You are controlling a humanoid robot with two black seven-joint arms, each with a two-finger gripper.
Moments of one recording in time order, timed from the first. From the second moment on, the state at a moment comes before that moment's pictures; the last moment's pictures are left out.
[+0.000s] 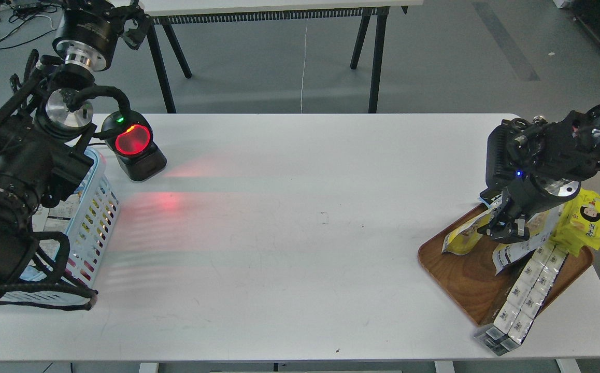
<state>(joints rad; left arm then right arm) -1.09 0.20 -0.88 -0.27 -0.13 -0.49 -0.26 1.77 -0.66 -0.88 1.35 -1.97 0.25 0.49</state>
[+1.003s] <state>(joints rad) -1.09 0.21 -0.88 -0.27 -0.13 -0.49 -0.26 1.83 -0.64 -0.87 1.36 -1.96 0.25 0.49</state>
